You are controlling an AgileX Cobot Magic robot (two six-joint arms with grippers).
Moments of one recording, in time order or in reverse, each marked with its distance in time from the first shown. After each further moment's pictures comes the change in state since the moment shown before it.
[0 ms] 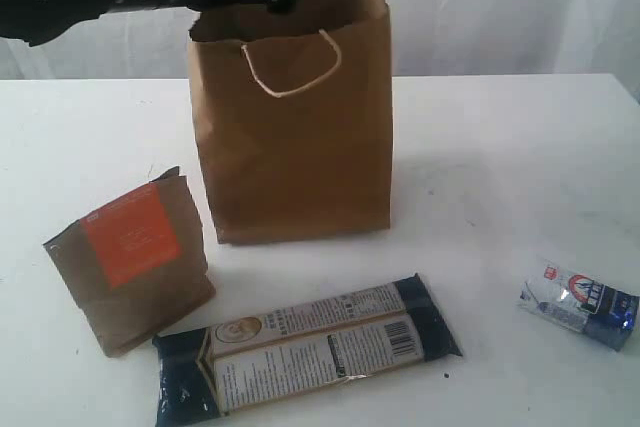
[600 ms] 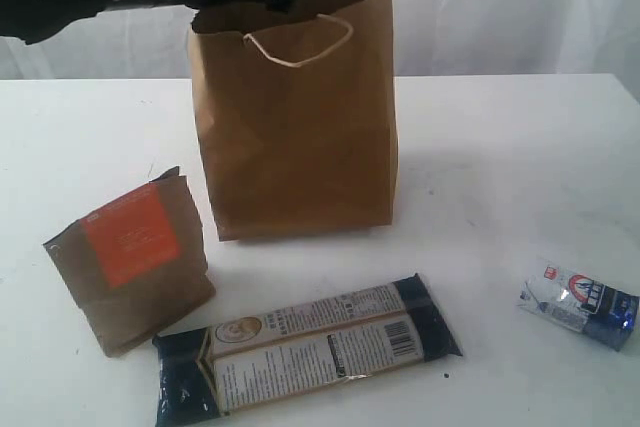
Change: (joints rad) left arm 0.000 -0.008 0.000 0.004 0.005 0.000; right arm 0.000 0.000 0.000 0.000 0.000 0.000
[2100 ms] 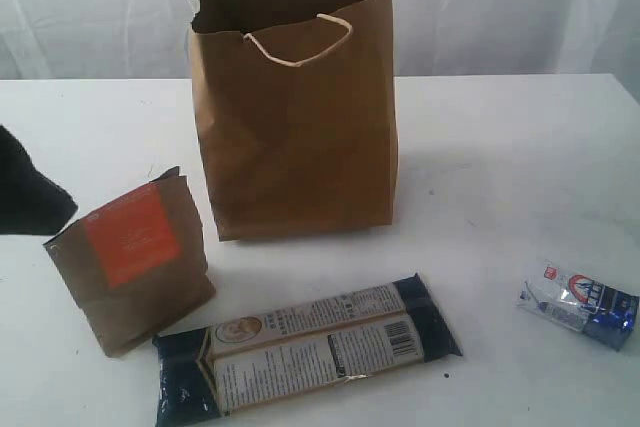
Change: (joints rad) left arm 0.000 -0.514 0.120 -0.341 1.168 0.577; right arm 0.000 0.000 0.000 0.000 0.000 0.000
